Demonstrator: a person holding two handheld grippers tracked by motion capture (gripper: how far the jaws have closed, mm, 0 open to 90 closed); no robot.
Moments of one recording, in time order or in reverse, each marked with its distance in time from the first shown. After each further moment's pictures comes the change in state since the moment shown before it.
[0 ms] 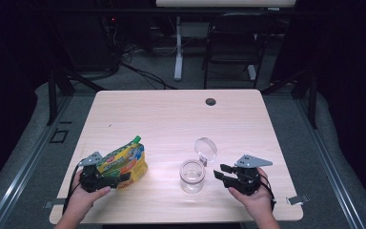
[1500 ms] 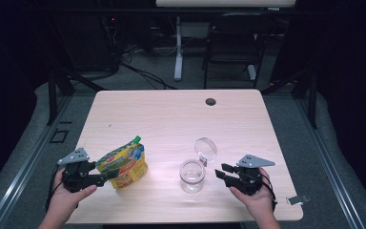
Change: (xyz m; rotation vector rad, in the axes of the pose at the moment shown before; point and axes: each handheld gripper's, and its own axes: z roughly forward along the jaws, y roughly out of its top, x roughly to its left) left arm -0.016 0.027 -0.051 -0.007 0.026 0.010; right arm -0.001 0.000 -0.004 -0.023 -0.007 0.019
